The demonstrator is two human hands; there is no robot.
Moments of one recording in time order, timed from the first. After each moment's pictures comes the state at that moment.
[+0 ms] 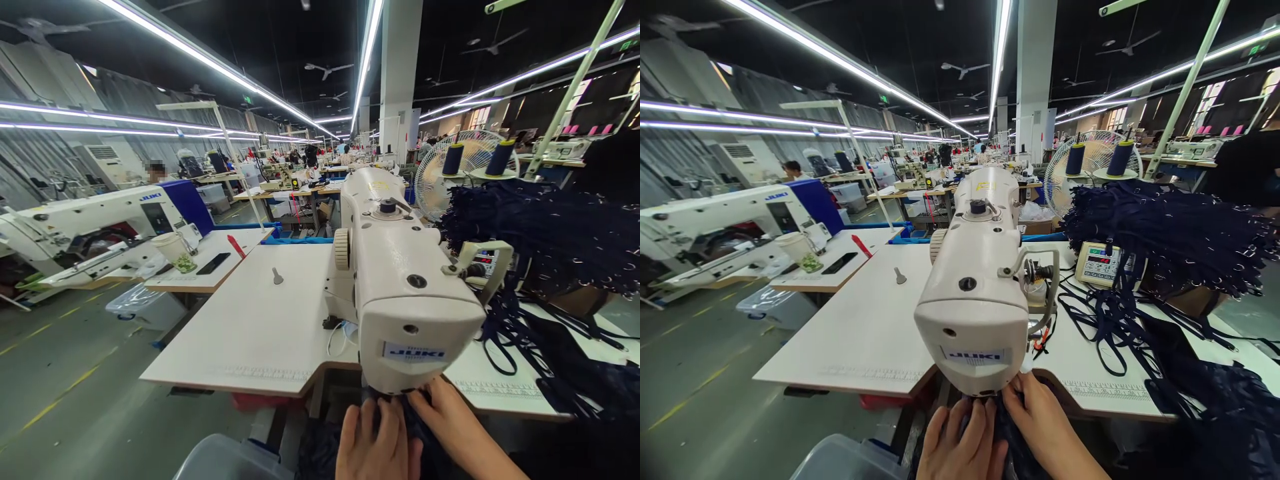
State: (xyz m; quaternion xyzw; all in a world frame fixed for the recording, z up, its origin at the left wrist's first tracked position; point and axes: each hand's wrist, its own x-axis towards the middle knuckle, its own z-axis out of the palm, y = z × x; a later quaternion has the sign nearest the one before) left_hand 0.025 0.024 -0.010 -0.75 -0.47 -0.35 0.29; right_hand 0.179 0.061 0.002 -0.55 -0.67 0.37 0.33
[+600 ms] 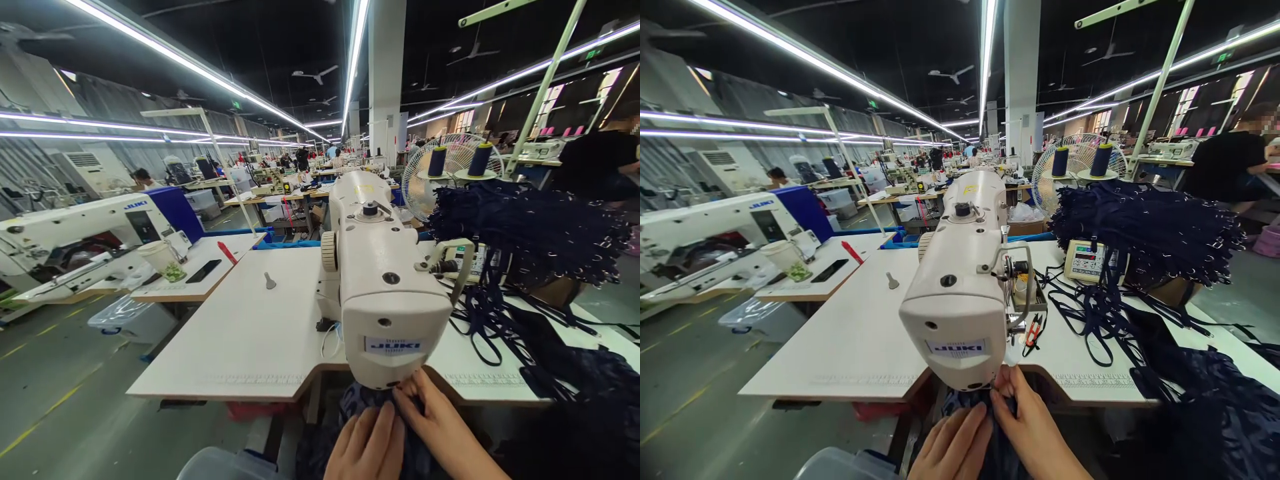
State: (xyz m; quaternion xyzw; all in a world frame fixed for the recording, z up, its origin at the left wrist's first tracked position) left_hand 0.005 0.020 -0.005 -0.80 -0.38 -0.37 0.26; right_hand 0.171 0.046 0.002 -0.52 -0.64 0.37 0.43
